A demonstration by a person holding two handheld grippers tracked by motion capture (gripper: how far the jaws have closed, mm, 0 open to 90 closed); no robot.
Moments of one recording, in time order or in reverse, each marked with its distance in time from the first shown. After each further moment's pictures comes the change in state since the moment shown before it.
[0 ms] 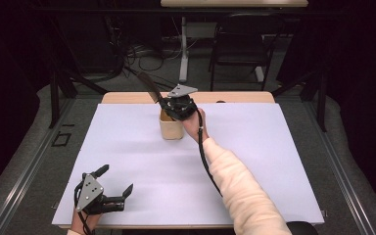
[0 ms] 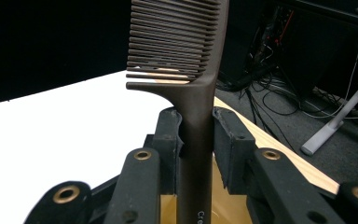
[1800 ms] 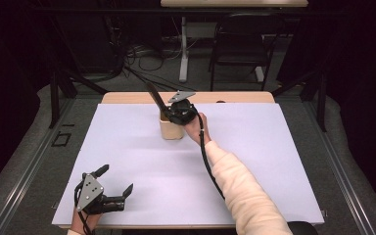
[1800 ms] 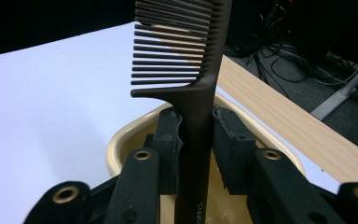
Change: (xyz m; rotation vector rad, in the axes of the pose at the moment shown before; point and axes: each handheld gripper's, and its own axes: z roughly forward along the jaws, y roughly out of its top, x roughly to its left) left arm 0.000 0.000 0.001 0.003 0.004 -0.005; right arm -0.004 -0.024 0.012 0.145 0.022 0.012
